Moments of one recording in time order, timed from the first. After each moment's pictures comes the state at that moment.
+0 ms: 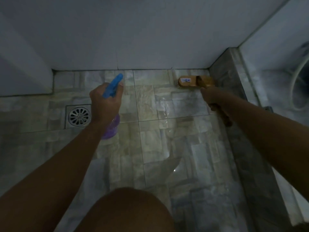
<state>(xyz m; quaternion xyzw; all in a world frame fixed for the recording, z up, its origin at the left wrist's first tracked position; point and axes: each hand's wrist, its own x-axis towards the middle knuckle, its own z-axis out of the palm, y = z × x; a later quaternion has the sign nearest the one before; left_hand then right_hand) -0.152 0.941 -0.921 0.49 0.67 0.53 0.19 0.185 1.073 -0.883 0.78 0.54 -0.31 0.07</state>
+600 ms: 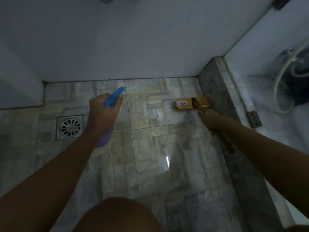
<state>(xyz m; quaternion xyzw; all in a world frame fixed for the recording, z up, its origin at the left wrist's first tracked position) -0.140 0.946 -0.915 0.53 0.65 0.50 0.23 0.226 1.012 -0.878 0.79 0.52 -0.31 0.11</state>
